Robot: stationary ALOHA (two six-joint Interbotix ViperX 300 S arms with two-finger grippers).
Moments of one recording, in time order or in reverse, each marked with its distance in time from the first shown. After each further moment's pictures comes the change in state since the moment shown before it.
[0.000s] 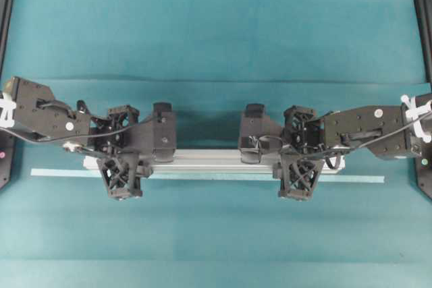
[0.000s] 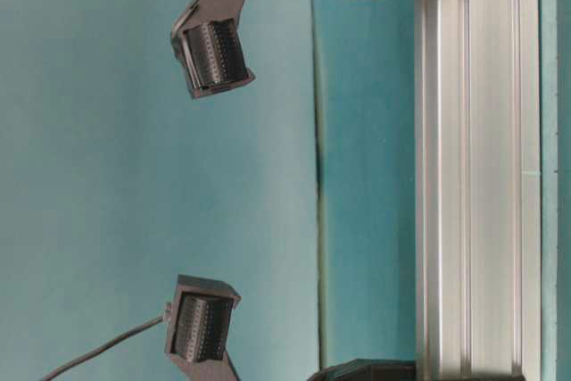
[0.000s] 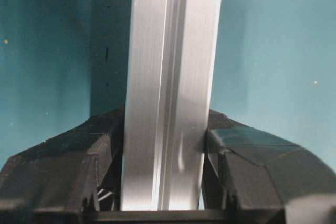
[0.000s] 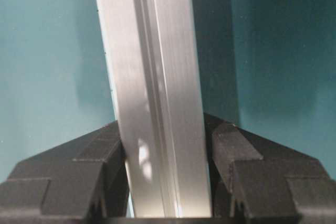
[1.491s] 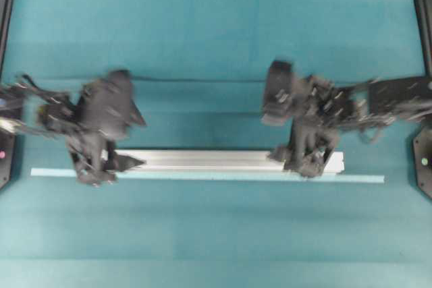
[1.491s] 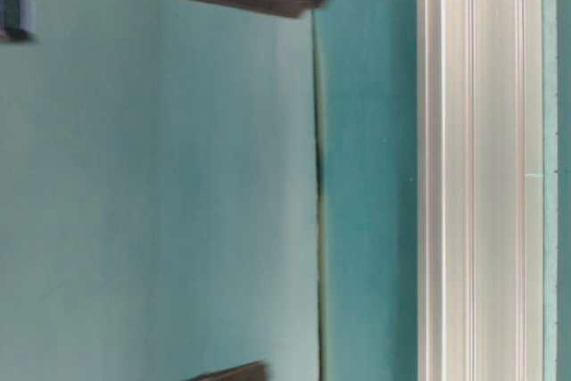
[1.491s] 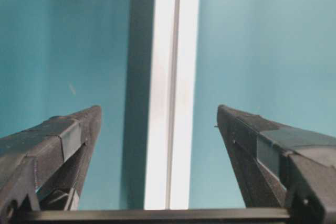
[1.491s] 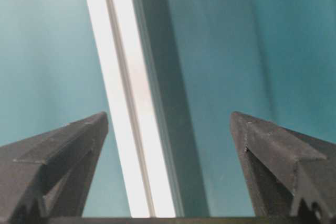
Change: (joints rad) left arm 0.015 -0.449 0.037 0.000 0.040 0.055; right arm -0.080 -0.339 -0.009 -0.008 0.020 0.029
